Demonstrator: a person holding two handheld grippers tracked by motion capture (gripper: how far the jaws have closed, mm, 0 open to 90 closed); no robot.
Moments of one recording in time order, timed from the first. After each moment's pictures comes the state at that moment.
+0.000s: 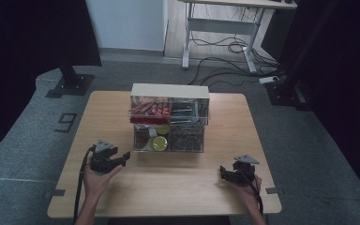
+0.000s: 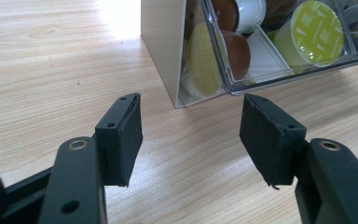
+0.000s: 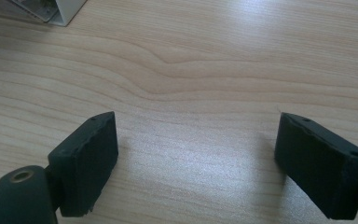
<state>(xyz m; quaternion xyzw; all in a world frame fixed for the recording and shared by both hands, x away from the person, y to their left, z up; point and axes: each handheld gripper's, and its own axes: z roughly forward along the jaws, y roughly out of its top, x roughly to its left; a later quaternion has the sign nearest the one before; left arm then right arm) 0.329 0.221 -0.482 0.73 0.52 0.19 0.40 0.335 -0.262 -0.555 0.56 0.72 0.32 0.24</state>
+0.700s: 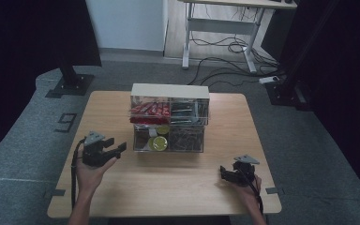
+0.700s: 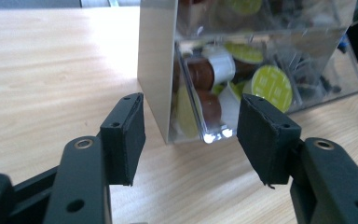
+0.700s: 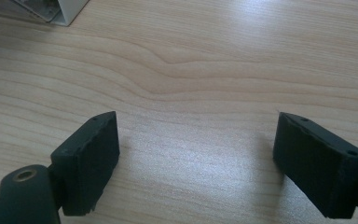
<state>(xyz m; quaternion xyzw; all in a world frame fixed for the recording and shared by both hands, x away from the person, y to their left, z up) 0.325 0.230 -0.430 0.71 0.50 0.20 0.44 0.335 -0.263 -0.555 0.56 0.72 0.32 0.24</state>
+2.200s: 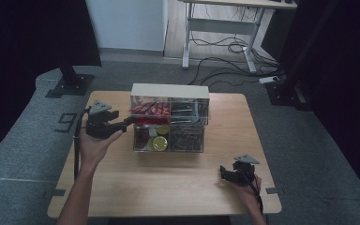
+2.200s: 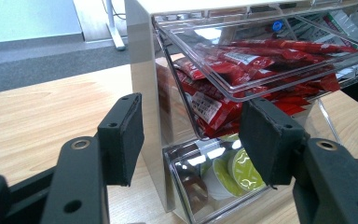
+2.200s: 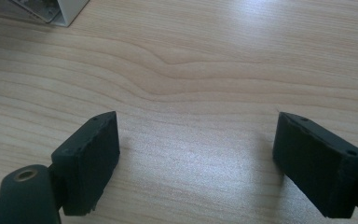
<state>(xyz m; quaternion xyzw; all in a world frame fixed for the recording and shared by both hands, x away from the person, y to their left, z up) 0.363 0.204 -0.349 0.73 0.47 0.23 0.44 0.336 -0.263 -0.555 0.56 0.72 0.32 0.24</state>
